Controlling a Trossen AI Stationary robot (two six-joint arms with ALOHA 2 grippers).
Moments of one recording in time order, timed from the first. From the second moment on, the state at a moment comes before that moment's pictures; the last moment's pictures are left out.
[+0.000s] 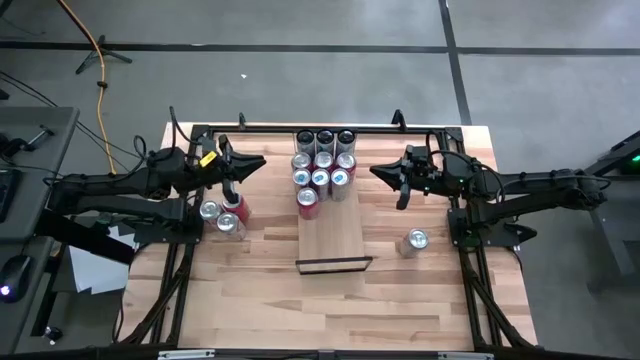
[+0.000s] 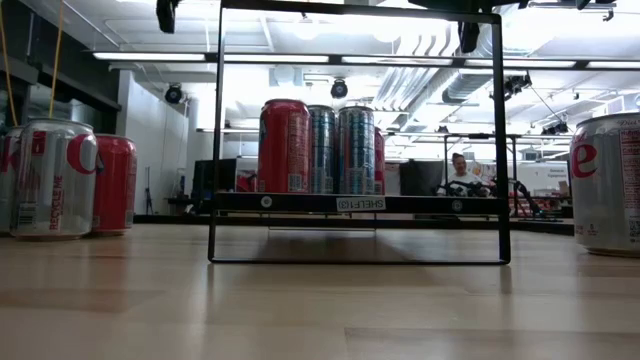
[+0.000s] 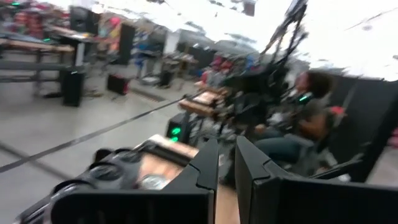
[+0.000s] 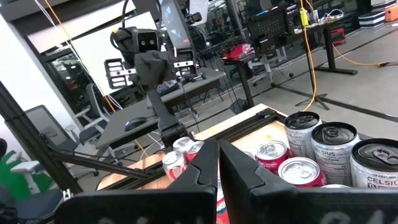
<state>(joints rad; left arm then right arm) 0.08 0.66 0.63 0.16 -0.21 -0.24 -0.04 0.88 0.67 0.23 0.19 0.36</state>
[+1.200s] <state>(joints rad) 0.23 0.82 0.83 -0.88 -0.31 -0.85 -0.04 0.88 0.67 0.20 0.19 0.36</state>
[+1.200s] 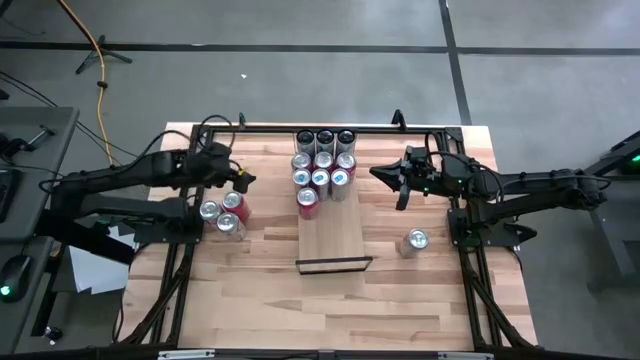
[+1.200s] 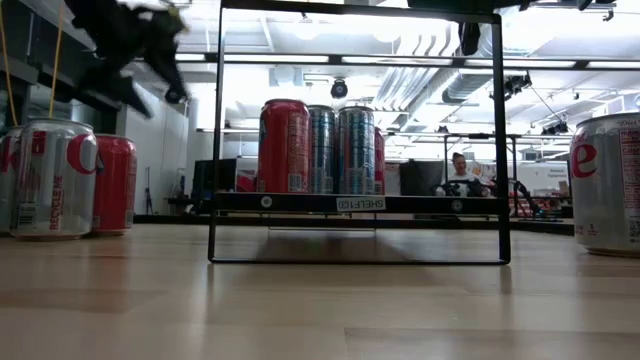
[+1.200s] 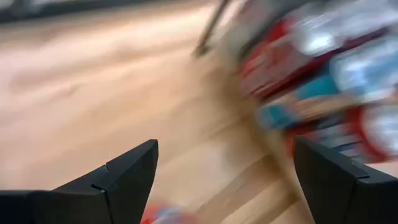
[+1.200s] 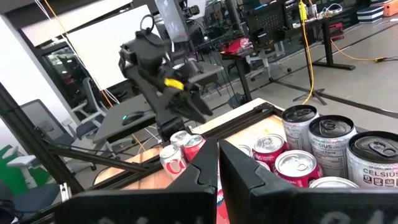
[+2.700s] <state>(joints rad) 0.28 1.19 0.84 -1.22 -0.08 -0.84 -0.04 0.88 0.67 0.15 0.24 0.38</state>
